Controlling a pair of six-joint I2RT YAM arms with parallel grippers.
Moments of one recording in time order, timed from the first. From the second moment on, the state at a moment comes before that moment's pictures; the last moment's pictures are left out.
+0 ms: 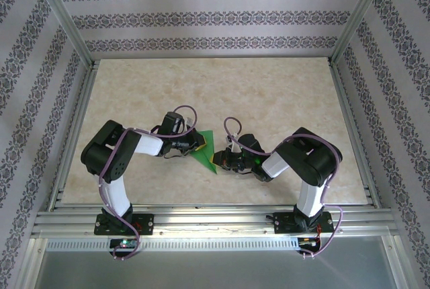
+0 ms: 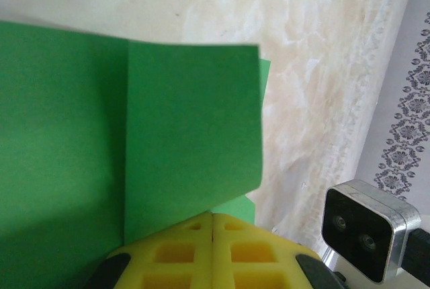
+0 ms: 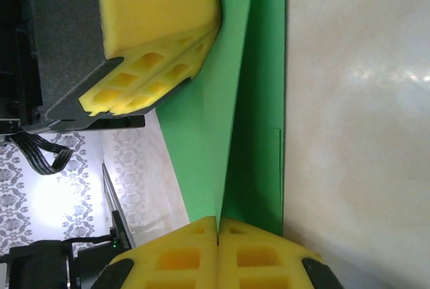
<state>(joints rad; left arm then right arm) -0.43 1.84 0.72 0.33 0.61 -1.01 0.68 1.82 0.44 0.83 -0.56 1.13</state>
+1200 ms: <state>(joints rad) -0.44 1.82 0.72 0.34 0.63 -1.00 0.68 1.75 0.43 0.68 -0.53 1.18</state>
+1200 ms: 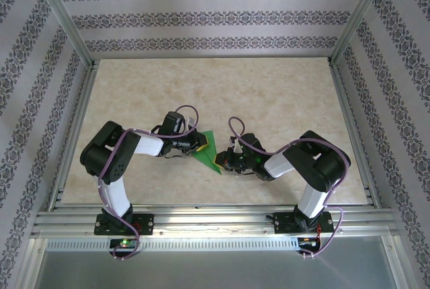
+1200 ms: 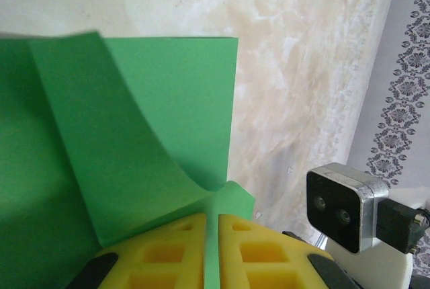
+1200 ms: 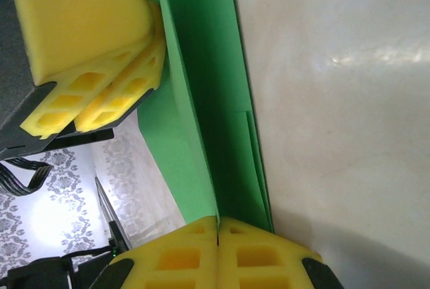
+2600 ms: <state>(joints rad) -0.46 1.88 0.79 0.28 0.67 -0.97 0.67 1.63 0.45 0.42 -0.54 1.14</state>
